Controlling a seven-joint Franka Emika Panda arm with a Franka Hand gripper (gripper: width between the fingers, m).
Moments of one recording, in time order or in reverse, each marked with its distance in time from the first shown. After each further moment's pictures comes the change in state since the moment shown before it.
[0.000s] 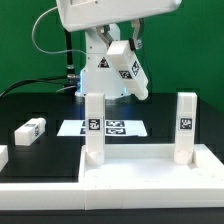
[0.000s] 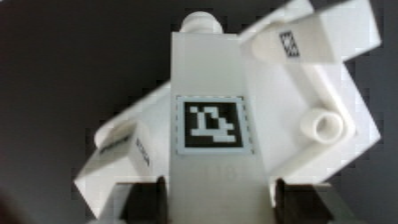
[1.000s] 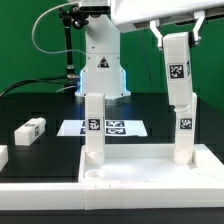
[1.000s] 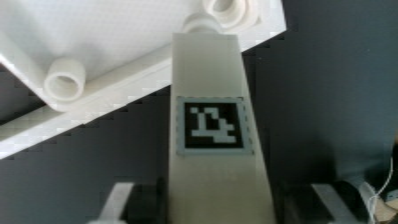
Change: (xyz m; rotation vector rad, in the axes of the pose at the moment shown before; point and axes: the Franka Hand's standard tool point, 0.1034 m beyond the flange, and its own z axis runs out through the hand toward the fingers) arm 0.007 -0.095 0.007 0.040 0.489 -0.199
